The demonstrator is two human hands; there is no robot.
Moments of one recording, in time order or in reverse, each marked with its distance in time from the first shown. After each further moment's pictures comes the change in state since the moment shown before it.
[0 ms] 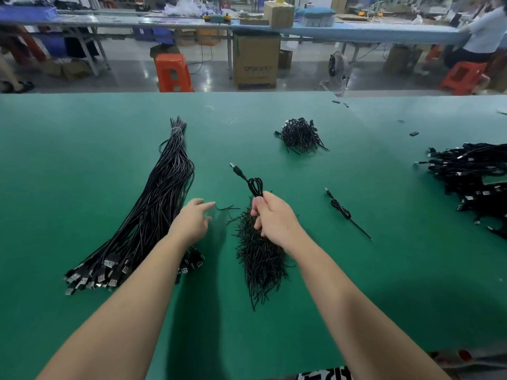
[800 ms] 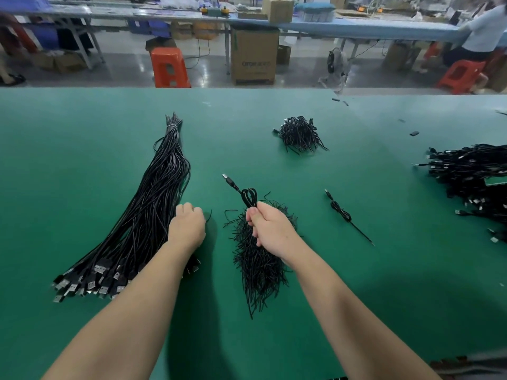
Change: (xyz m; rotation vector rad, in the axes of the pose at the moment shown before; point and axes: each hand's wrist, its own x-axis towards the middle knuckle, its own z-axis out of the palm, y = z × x) left_hand 0.017 -0.005 0.026 0.363 0.095 -0.076; right_hand 0.003 0.009 0.004 -0.021 -0.088 0.009
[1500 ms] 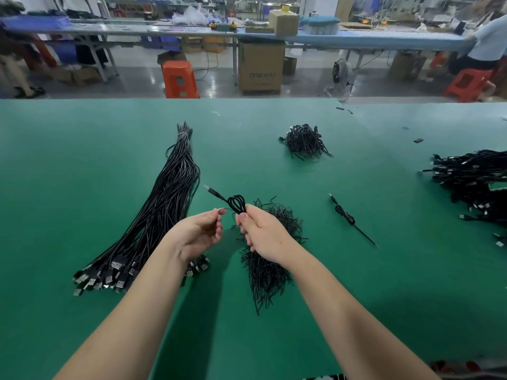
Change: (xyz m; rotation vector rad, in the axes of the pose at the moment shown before) left_hand -0.056 0.005 -0.067 -2.030 -0.522 -0.381; right_hand -0.017 -0.020 0.014 0.026 -0.119 -0.161
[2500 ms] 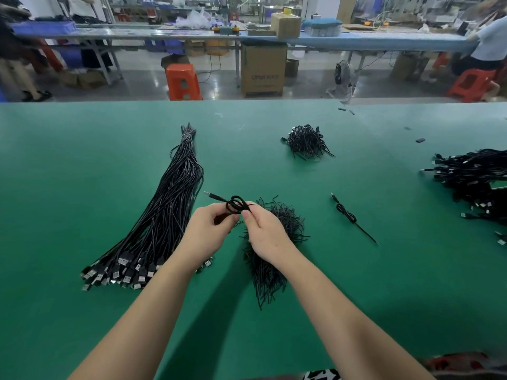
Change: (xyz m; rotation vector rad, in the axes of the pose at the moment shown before) left_hand -0.061 -0.010 0.046 1.017 0.119 0.667; right_hand -0.003 -0.001 0.014 -0.005 0.187 -0.064
